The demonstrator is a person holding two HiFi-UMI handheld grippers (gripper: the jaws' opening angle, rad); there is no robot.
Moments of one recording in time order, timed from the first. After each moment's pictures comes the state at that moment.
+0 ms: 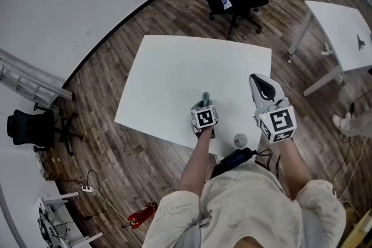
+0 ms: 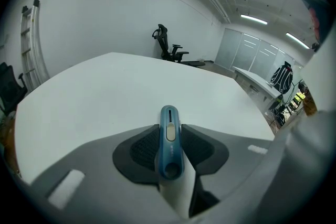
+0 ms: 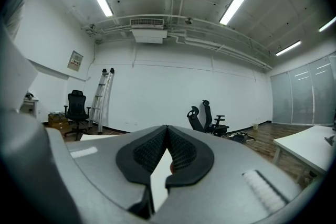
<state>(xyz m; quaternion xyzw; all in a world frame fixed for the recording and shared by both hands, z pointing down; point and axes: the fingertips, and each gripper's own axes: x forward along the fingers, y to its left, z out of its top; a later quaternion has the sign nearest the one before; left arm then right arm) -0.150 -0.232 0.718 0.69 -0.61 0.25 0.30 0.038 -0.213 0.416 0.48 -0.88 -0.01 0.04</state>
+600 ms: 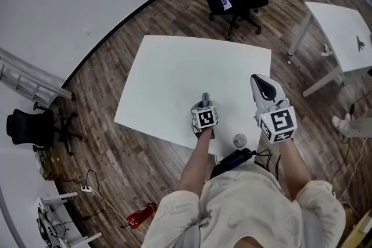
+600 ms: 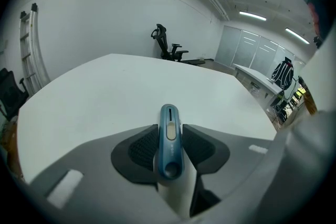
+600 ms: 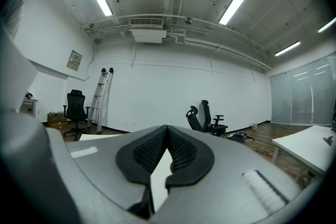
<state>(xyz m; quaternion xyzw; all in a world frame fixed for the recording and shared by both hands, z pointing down) -0.154 -0.234 0.707 0.68 -0.62 0.28 0.27 0.043 -0.215 0.418 0.49 -0.87 0.00 0.04</state>
